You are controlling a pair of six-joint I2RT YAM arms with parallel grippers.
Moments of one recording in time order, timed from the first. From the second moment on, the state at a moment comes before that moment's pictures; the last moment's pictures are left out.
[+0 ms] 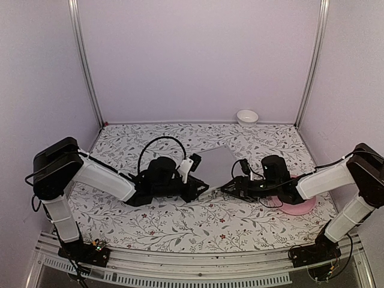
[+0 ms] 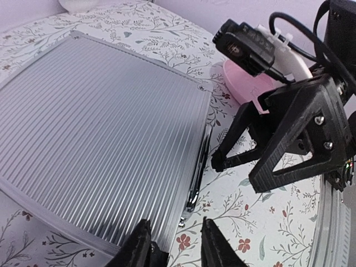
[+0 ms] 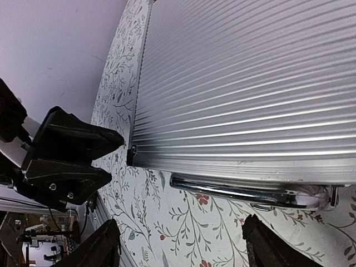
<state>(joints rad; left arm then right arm) -0.97 1.83 0.81 0.60 0.12 -0.31 0.70 1.56 0.52 0.49 -0.47 0.83</state>
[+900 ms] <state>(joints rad) -0.96 1.84 0.82 0.56 0.10 -0.33 0.70 1.71 0.58 0.46 -0.42 0.70</state>
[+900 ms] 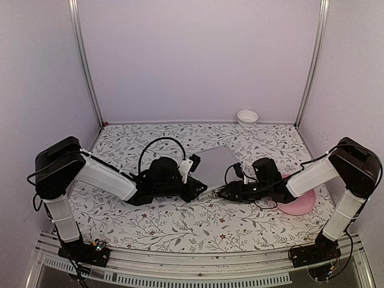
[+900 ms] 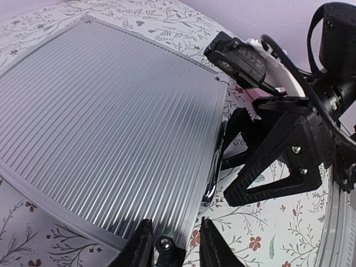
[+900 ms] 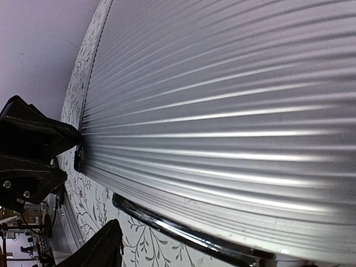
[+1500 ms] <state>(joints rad) -0.96 1.84 0.82 0.57 0.10 -0.33 0.70 1.73 0.58 0.48 -0.42 0.75</state>
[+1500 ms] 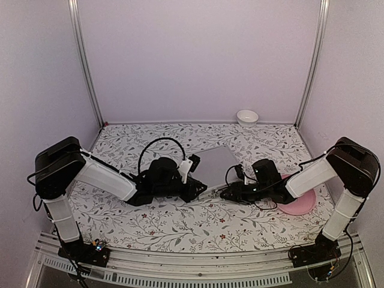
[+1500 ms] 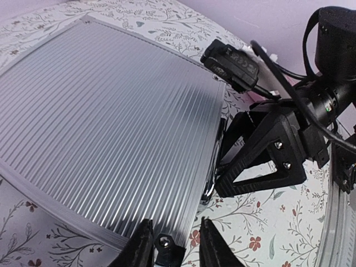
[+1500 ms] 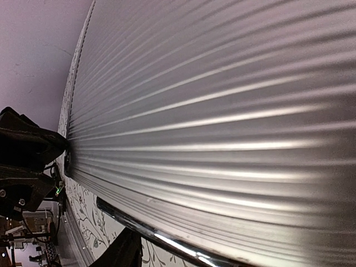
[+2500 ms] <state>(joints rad) -0.96 1.84 0.79 0.61 0.09 -0.34 0.70 1.70 0.56 0.46 -0.46 0.96</state>
